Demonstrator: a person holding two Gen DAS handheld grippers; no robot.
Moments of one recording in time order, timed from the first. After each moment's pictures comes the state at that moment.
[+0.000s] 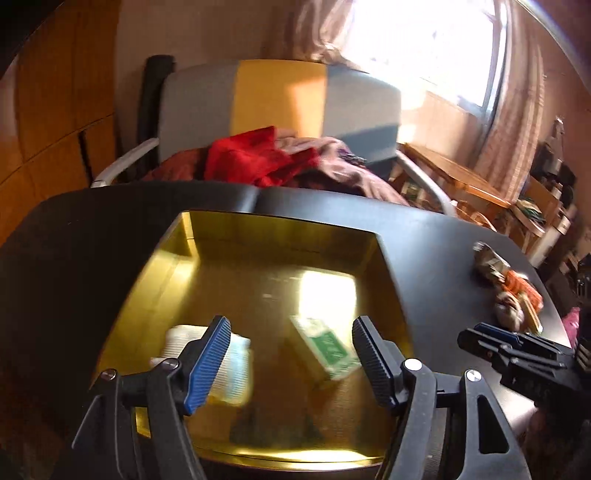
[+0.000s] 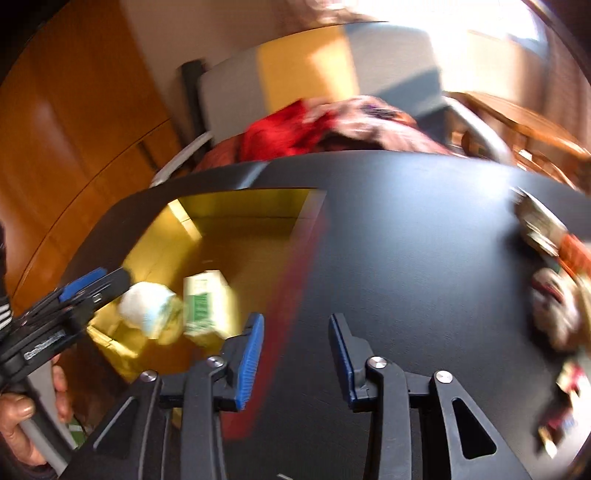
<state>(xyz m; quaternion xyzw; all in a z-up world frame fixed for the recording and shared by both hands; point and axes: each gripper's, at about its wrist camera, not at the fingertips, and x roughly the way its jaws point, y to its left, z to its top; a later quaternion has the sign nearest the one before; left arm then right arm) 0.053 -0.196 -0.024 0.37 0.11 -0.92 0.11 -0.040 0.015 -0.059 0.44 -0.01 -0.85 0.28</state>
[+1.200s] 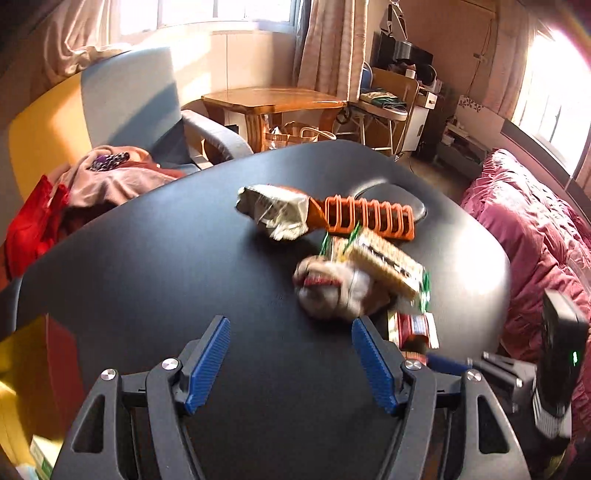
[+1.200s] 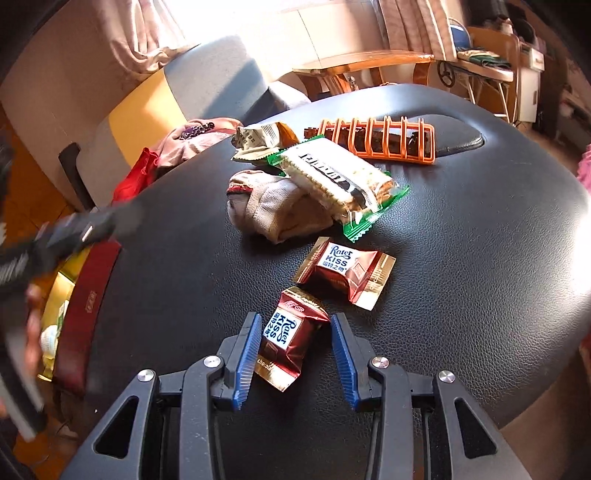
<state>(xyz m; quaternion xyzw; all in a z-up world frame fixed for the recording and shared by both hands) -0.119 0.066 -0.046 0.44 -0.04 -0.88 -0.16 -0.040 0.243 -0.128 0.45 -0.13 -0.88 0.13</state>
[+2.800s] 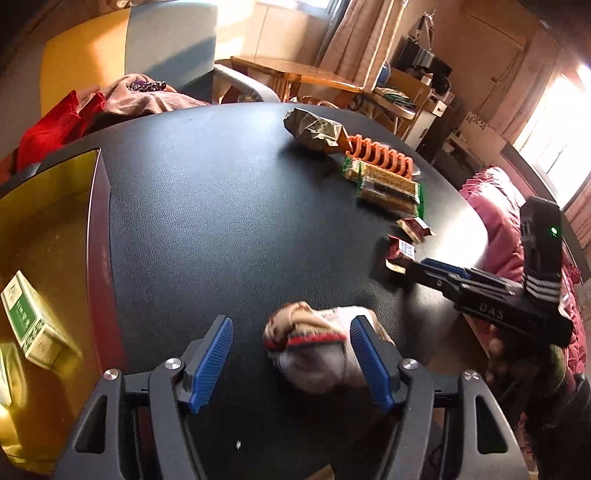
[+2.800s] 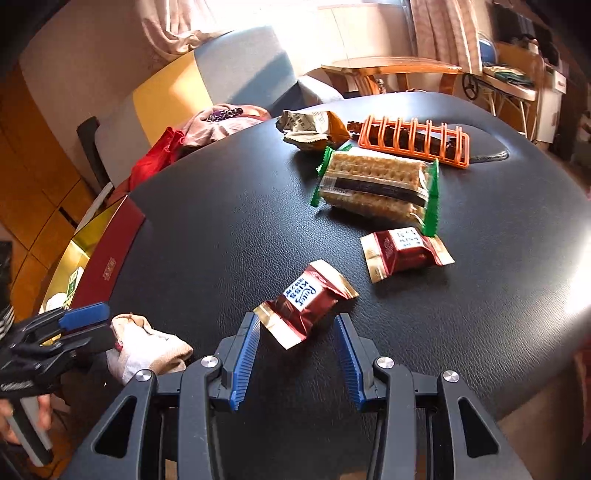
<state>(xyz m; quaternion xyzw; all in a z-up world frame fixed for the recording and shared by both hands) 0.032 -0.041 -0.081 0.47 0.04 -0.86 -0.17 -0.018 0.198 -0.121 0.45 -0.08 -0.88 0.15</state>
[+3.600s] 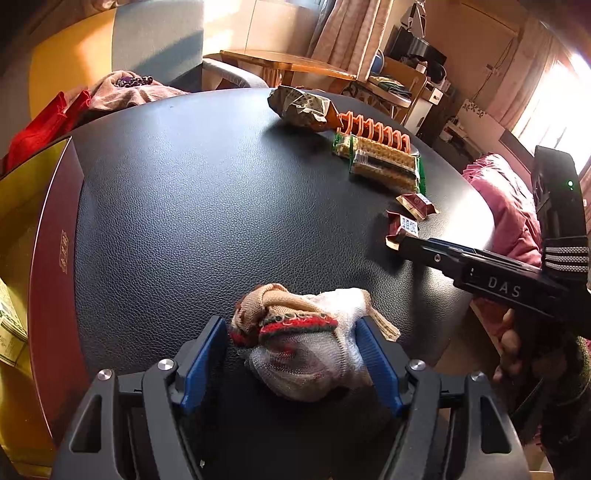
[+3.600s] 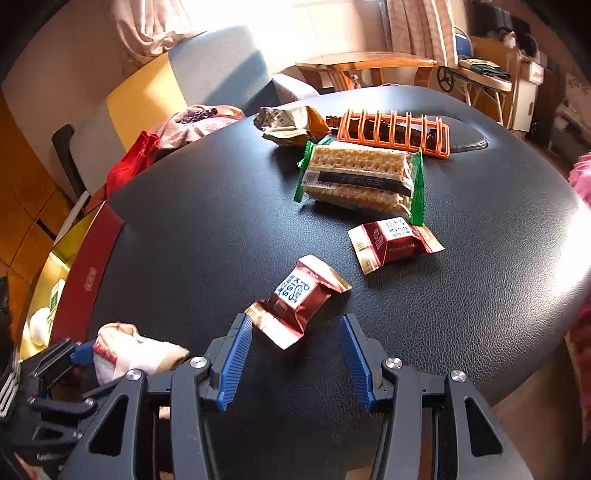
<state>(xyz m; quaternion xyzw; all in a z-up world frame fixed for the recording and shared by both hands) 0.012 -0.010 -0.115 0.48 0.03 -0.86 -0.17 -0.022 0.190 -0.124 0.46 -0.09 -0.88 0.09</state>
